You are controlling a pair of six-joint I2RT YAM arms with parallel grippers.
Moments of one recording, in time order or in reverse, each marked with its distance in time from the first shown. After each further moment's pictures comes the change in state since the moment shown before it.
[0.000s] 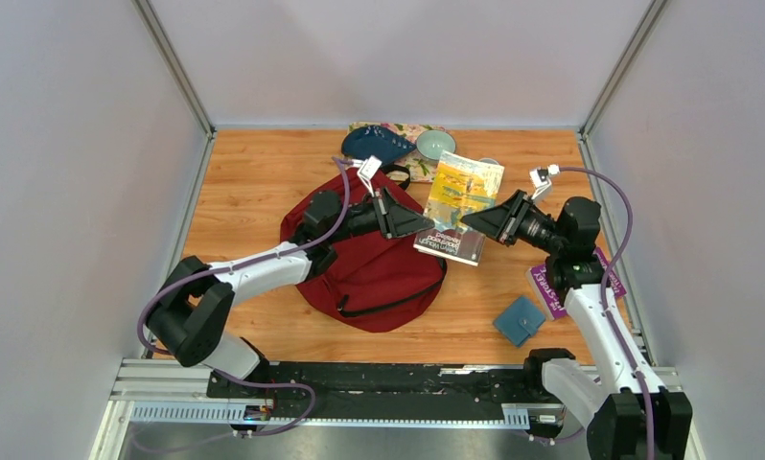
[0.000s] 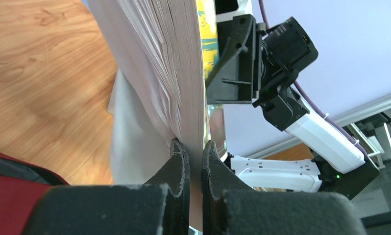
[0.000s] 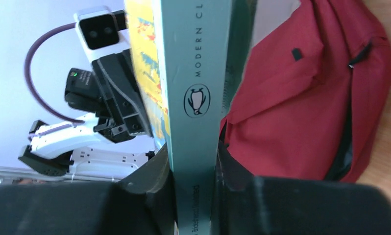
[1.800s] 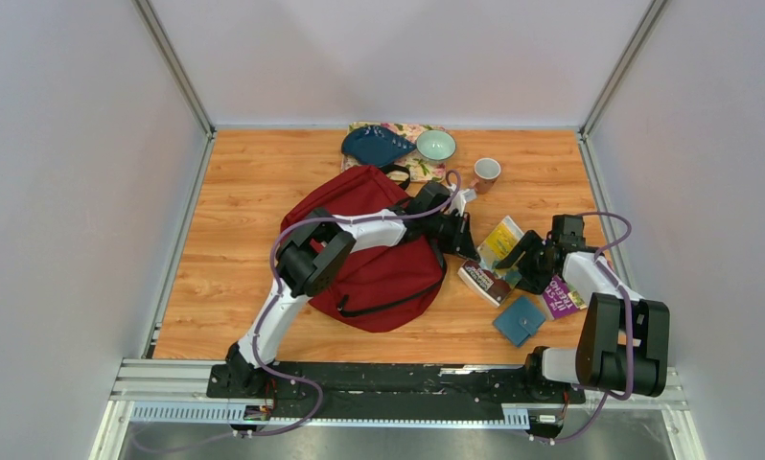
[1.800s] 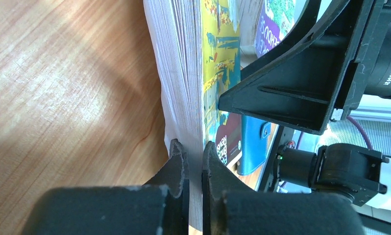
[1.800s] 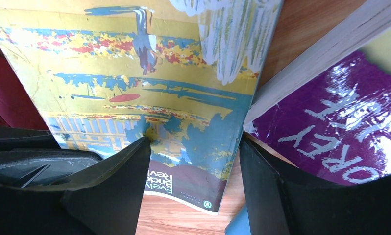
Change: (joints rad) left arm -0.139 0.830 0.822 -0.753 0.077 0.349; right arm -0.196 0.394 -0.018 -0.554 0.593 -0.326
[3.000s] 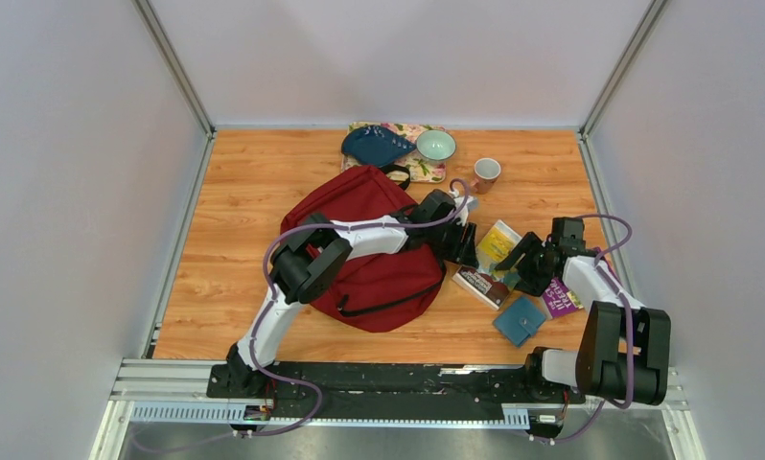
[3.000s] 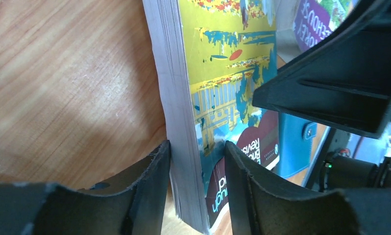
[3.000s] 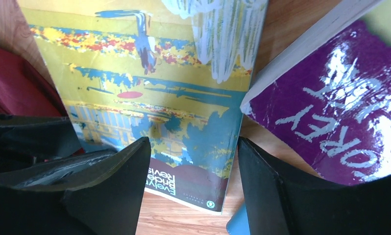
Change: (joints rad) left arm -0.053 -0.074 -0.067 -0.082 -0.232 0.161; right arm 0.004 -0.056 -0.023 -0.014 -0.003 0.008
